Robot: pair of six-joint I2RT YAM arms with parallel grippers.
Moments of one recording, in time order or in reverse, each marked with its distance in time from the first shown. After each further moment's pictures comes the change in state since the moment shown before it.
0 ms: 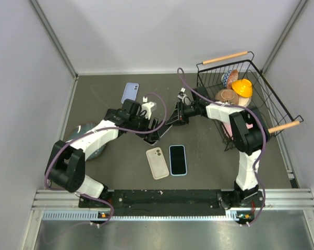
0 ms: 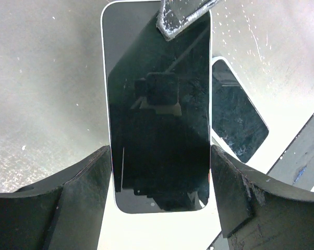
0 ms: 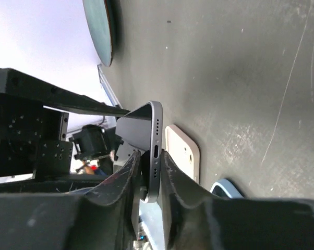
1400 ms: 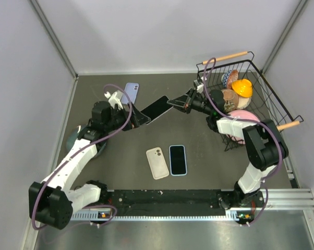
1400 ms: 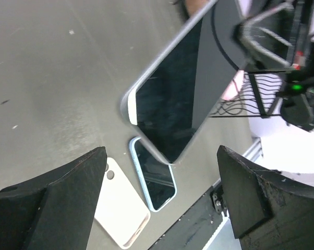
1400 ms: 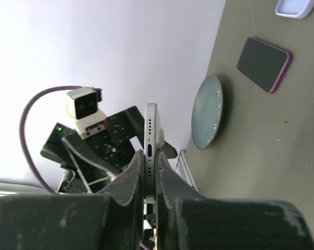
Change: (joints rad) left arm 0.191 -0.388 -0.172 0.251 0.043 -0.612; right arm -0.021 -0.260 -0.375 0.988 0.222 0.677
